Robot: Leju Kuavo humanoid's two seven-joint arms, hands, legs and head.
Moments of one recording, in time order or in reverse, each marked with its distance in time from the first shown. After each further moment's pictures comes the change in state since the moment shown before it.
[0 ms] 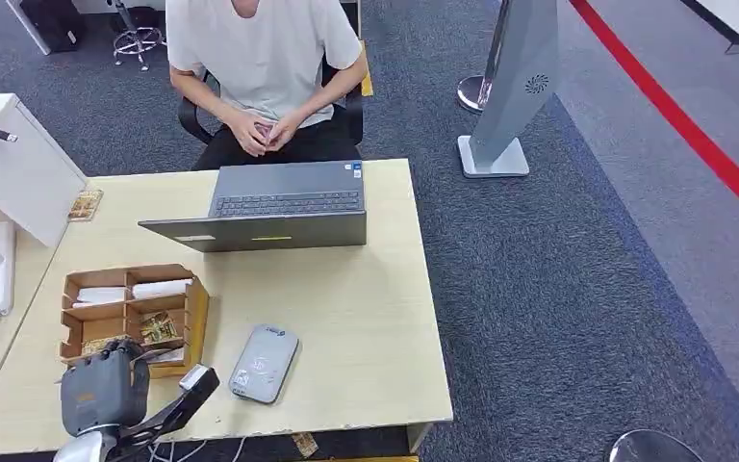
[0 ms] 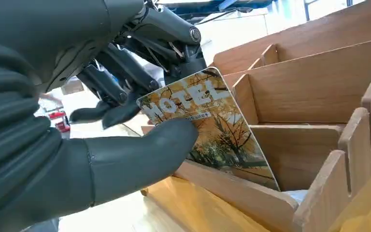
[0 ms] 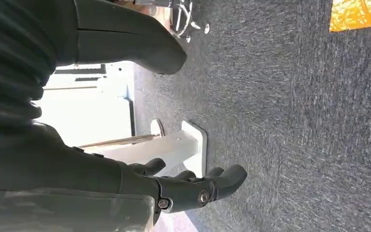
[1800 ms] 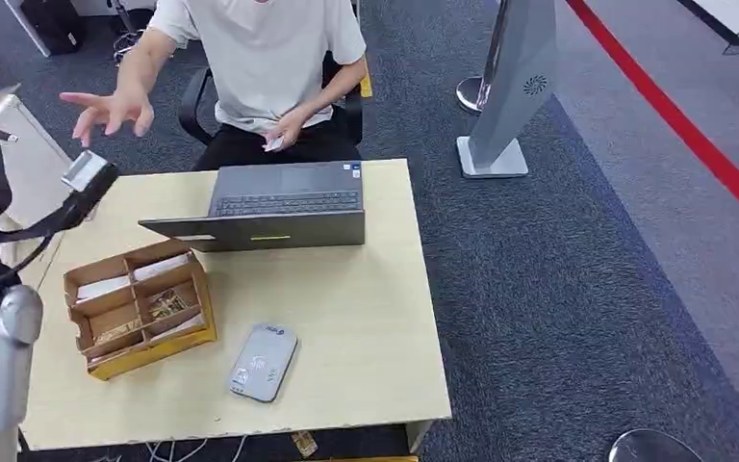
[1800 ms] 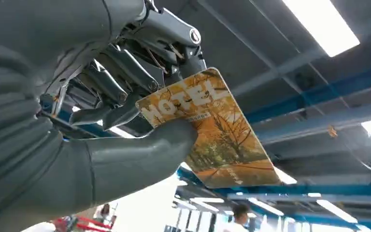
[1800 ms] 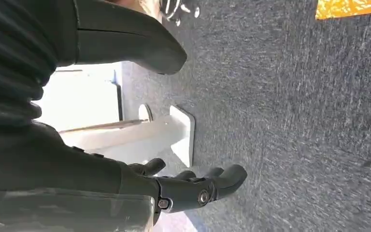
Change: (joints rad) left arm -0.718 0.177 -0.070 0.012 -0.092 0.137 -0.012; right arm -0.010 -0.024 0.026 -0.002 0.036 0.017 -0.039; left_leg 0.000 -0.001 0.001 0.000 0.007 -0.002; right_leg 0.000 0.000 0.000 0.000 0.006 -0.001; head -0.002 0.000
